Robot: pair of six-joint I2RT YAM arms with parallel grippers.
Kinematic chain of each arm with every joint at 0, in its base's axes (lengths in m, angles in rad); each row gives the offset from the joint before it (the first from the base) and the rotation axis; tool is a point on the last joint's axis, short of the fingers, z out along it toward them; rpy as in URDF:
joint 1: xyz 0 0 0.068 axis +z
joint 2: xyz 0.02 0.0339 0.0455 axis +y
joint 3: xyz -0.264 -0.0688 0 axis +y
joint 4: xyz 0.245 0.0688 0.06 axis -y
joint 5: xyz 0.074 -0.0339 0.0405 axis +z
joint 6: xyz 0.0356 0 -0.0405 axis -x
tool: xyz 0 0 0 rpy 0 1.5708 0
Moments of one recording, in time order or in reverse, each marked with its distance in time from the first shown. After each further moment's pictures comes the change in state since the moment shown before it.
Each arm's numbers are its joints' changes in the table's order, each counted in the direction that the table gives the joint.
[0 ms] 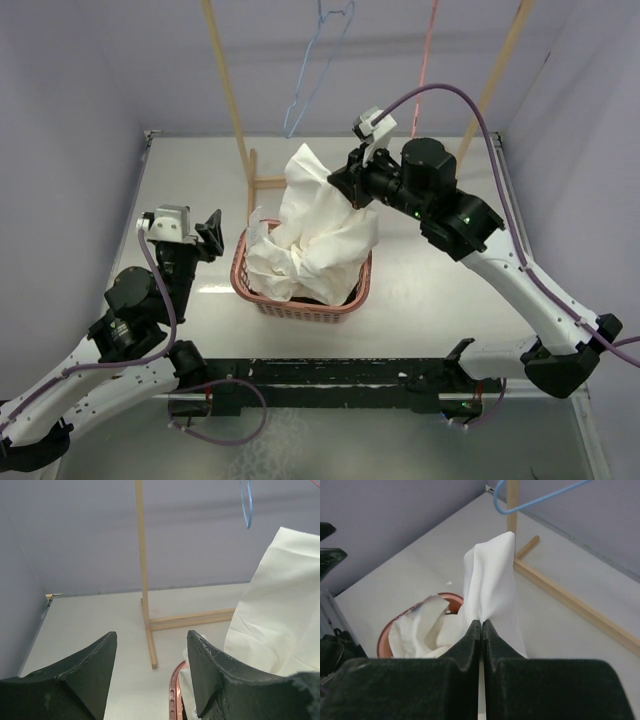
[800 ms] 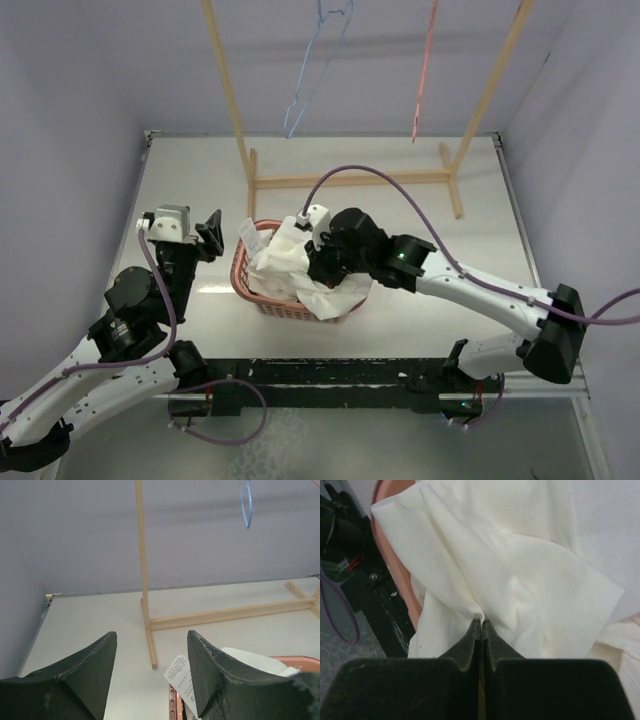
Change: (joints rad) left arm 0.000 0.000 0.000 -0.001 0.000 0.000; right arm 0.244 0.021 0.322 -0.068 0.062 -0.070
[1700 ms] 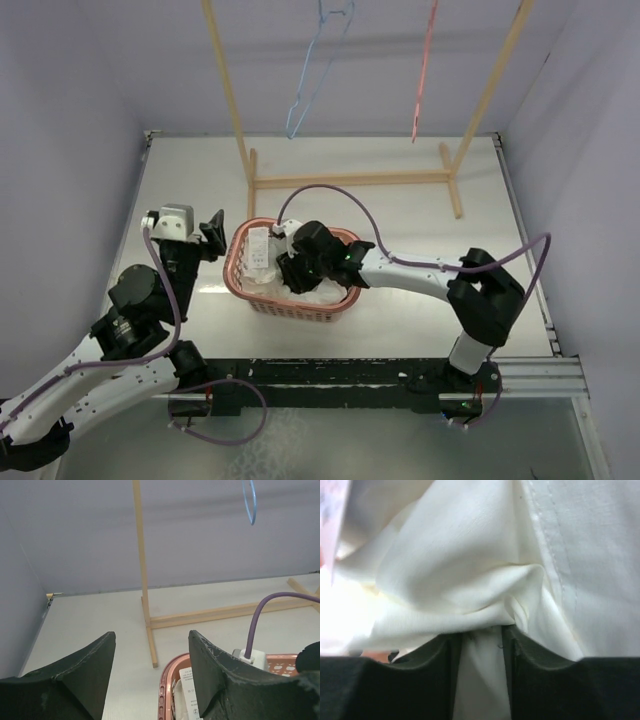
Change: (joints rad) left arm 0.000 0.014 0.000 0.000 -0.001 -0.003; right arm 0.002 0.443 0.048 0.309 0.019 -0.148
